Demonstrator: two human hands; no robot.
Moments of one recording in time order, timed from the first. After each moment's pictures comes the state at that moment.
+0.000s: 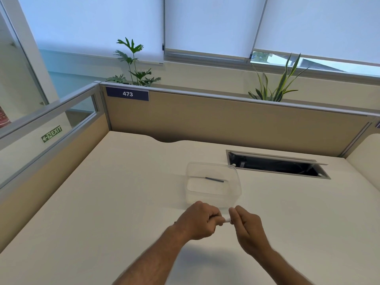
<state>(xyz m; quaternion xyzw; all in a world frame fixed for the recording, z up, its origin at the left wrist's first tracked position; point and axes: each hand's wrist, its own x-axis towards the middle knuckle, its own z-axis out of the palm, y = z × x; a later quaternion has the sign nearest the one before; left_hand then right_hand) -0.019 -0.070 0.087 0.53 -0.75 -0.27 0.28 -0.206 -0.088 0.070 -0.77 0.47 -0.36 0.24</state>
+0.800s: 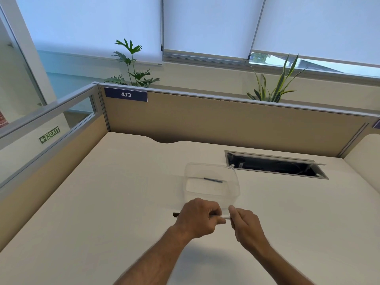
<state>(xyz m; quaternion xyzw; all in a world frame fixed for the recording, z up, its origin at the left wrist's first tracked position) -0.023 -0.075 0.089 0.56 -0.74 -0.18 0.31 -0.200 -0.093 0.076 -0.68 0.55 -0.33 0.36</state>
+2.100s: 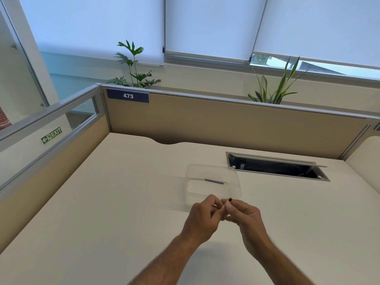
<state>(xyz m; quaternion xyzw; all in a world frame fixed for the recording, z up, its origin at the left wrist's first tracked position) -0.041 -0.070 0.074 0.53 -0.63 -0.30 0.49 -0.191 -0.088 0.099 -0.60 0.43 -0.41 0.54</state>
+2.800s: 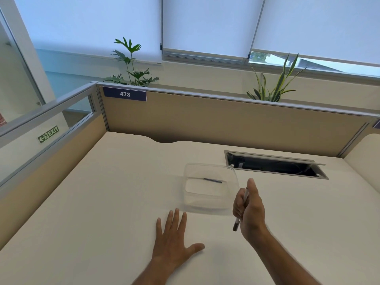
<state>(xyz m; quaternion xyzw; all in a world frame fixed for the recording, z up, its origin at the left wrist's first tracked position) 0.008 -0.034 -0.018 0.74 -0.67 -0.06 0.09 -0.182 -0.113 0.112 -0.46 0.46 -0.51 0.56</state>
